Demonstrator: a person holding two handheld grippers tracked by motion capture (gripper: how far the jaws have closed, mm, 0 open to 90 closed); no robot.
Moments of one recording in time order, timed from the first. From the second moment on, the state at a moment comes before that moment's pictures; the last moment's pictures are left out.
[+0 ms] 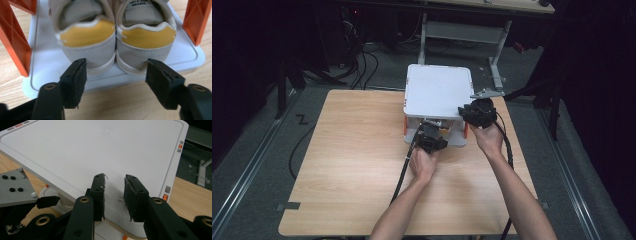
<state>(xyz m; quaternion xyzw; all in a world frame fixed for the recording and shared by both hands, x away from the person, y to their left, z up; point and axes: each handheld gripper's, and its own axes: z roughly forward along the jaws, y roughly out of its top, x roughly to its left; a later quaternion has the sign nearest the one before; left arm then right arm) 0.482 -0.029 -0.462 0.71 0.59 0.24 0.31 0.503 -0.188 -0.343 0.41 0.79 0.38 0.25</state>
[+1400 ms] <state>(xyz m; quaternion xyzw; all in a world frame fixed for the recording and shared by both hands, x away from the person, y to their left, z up) 0.443 0.035 -0.432 0.74 0.52 0.21 0.38 0.502 -0.191 -0.343 0.42 0.78 0.39 0.24</state>
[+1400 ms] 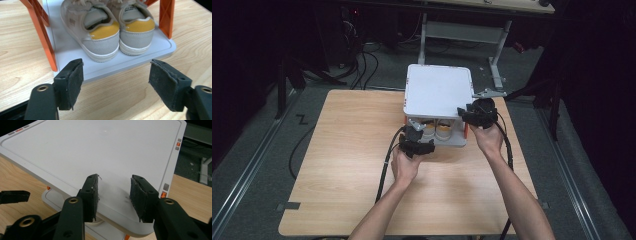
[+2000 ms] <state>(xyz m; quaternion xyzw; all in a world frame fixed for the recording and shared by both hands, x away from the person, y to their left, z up) 0.416 0.080 -0.398 0.72 0.50 0.20 0.44 0.465 -0.224 -0.330 0.42 0.76 0.44 0.24</state>
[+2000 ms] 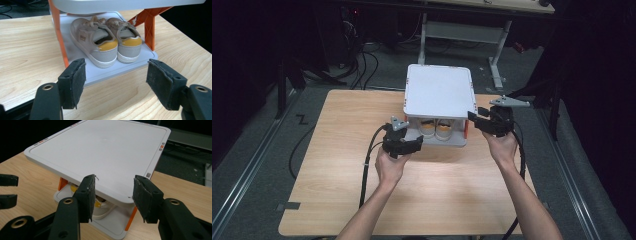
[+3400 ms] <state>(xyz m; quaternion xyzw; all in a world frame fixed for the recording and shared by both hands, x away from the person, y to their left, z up) 0.357 0.134 -0.386 0.72 0.47 0.25 0.45 0.385 -0.286 -0.360 0.42 0.73 0.49 0.22</state>
